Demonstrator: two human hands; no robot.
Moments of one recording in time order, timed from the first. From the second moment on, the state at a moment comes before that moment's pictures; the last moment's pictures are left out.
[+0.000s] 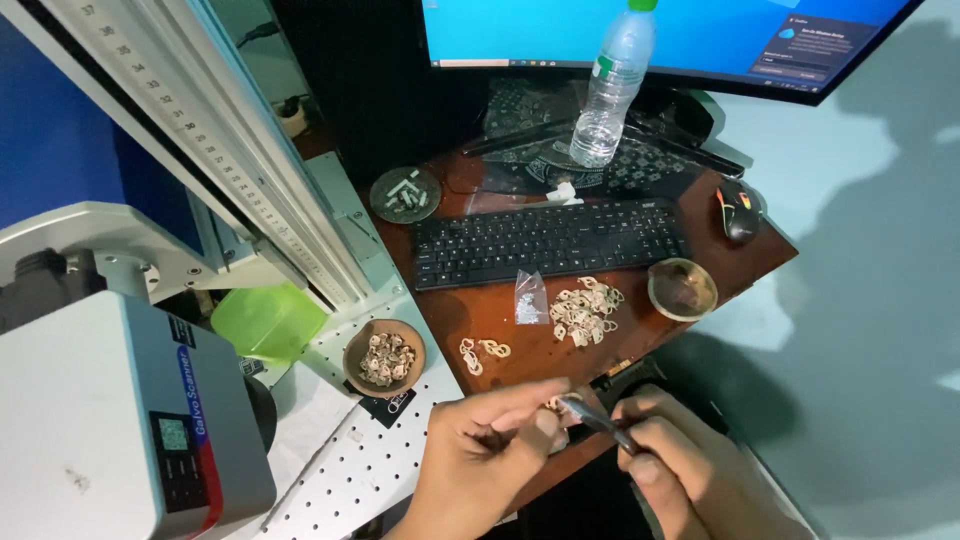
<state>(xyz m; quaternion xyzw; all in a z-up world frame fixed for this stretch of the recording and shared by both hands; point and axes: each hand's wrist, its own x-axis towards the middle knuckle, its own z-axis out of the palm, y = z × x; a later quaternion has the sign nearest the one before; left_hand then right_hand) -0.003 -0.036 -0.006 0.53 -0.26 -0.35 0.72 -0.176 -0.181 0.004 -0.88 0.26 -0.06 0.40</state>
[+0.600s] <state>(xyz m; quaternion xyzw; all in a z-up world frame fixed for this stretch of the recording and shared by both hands) -0.004 -0.053 -0.028 0.53 -0.19 -0.34 0.75 -0.157 -0.146 -0.014 -0.85 0.31 -0.25 0.33</state>
